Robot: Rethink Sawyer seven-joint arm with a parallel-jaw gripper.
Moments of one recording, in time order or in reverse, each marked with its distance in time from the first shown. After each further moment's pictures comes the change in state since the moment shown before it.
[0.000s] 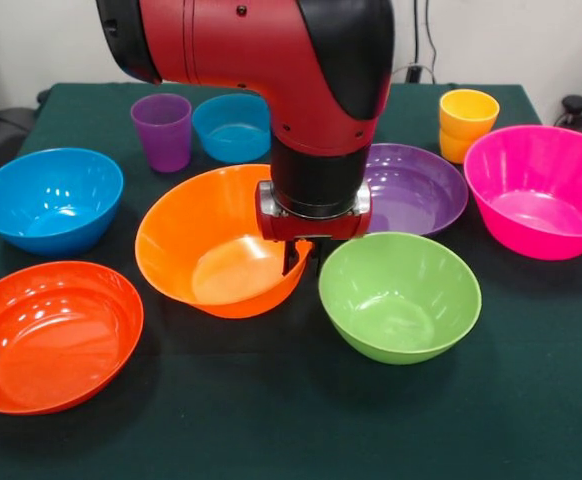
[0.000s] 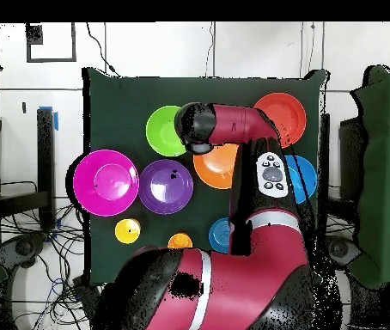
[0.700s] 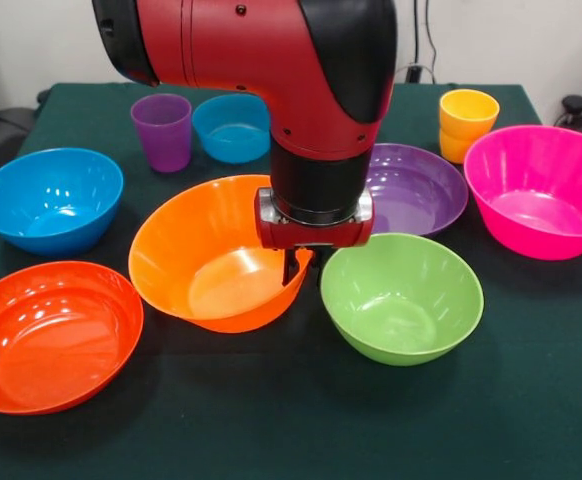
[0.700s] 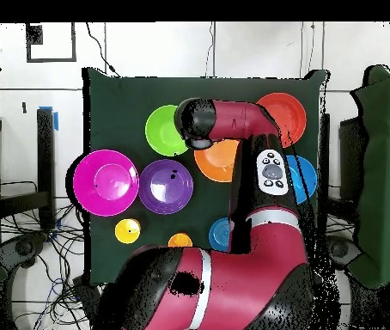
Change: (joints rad) arm 0.000 0.006 0.008 -0.033 -0.004 0.000 0.000
